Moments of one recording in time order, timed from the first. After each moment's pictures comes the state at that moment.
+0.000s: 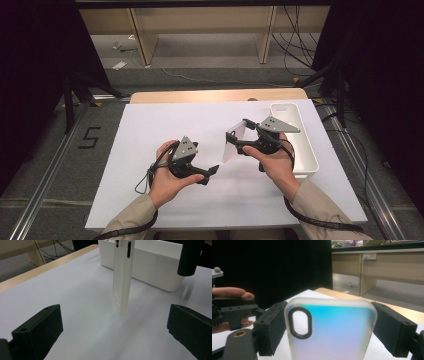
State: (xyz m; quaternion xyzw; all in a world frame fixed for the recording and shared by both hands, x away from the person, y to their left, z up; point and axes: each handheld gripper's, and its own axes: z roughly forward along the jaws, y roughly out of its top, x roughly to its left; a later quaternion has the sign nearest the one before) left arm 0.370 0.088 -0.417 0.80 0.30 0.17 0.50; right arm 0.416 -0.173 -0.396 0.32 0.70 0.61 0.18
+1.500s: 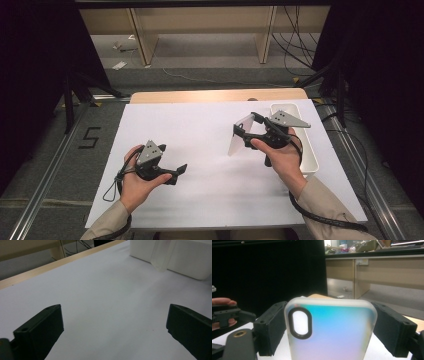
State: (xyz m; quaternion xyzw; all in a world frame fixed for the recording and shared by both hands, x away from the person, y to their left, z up) left arm 0.366 0.170 -0.435 0.78 0.35 0.20 0.49; right arm 0.421 -0.191 -0.381 0.33 0.69 0.62 0.20
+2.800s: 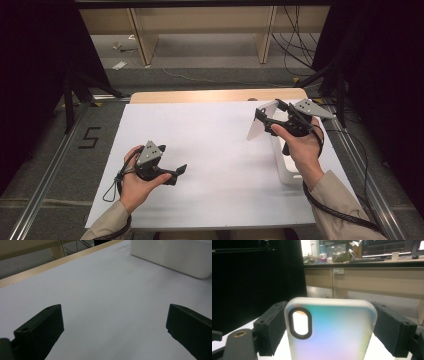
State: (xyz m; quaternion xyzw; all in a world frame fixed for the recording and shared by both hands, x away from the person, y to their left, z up) left arm 0.366 0.170 -0.435 0.78 0.35 0.20 0.48; right arm 0.434 -0.238 -0.356 0.37 0.65 0.61 0.26
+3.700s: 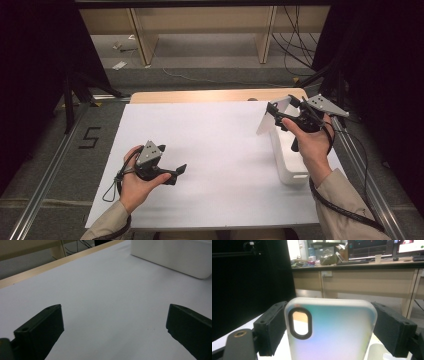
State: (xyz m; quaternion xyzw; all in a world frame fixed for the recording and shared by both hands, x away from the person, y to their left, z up) left arm 0.366 0.171 -0.435 0.78 0.35 0.21 0.48; right arm 0.438 -0.262 -0.348 0.40 0.63 0.60 0.29
